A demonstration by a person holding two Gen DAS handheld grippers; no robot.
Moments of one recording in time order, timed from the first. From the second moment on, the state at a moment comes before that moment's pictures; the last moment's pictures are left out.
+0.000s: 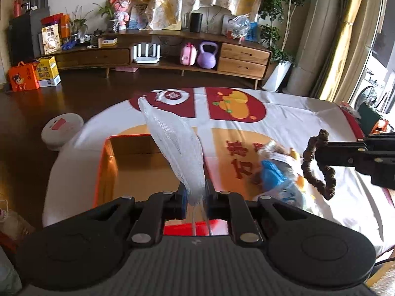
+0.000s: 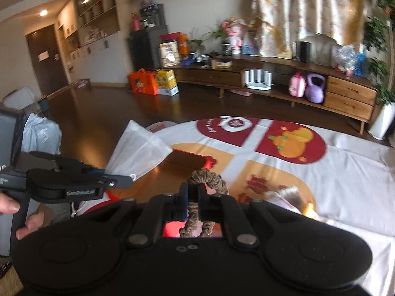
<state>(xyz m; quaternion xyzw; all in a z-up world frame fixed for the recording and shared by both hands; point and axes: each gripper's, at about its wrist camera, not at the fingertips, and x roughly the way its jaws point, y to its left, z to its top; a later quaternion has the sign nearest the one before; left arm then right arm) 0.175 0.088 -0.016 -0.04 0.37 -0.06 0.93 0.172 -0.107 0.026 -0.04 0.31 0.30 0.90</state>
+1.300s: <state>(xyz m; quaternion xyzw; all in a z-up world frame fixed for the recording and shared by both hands) 0.296 0.156 -0.127 -0.04 0.53 -0.08 0.84 0.262 0.049 -0.099 -0.14 0.43 0.34 0.83</state>
